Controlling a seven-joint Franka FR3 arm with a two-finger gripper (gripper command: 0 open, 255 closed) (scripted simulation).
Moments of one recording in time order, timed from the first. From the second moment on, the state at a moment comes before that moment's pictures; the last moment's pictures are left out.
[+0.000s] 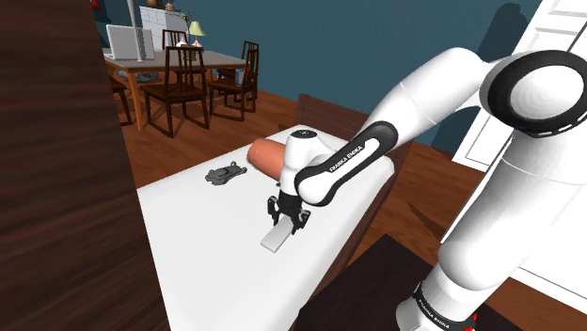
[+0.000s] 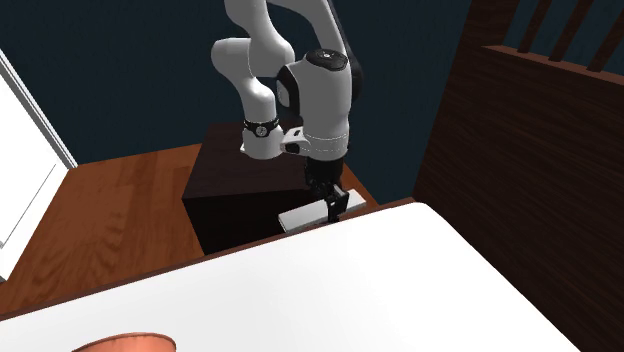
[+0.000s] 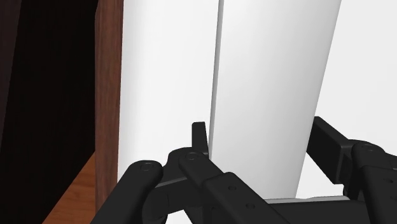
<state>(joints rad) -0.21 0.07 0.54 -2.50 -0.05 2.58 1.52</state>
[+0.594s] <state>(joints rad) -0.21 -0.05 0.54 -2.48 0.06 2.45 1.44</state>
